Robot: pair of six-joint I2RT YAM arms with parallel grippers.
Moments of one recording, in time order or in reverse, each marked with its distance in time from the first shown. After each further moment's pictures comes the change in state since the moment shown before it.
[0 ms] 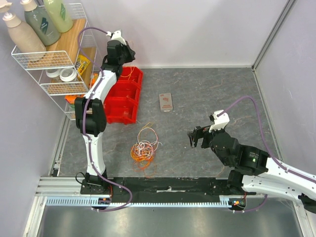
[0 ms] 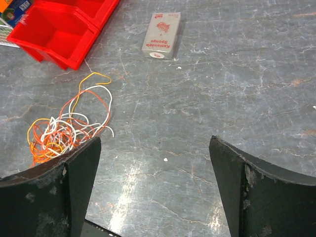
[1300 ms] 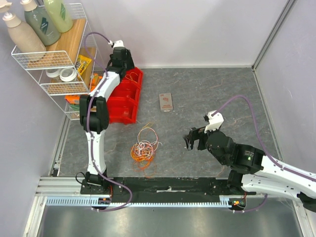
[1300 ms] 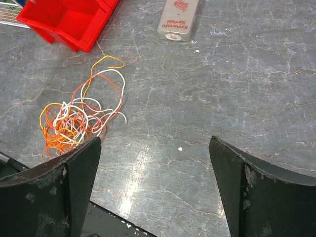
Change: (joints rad) left arm -0.015 0.114 0.024 -0.158 -0.379 0.091; right arm 0.000 0.050 0.003 -0.005 -0.083 0.060
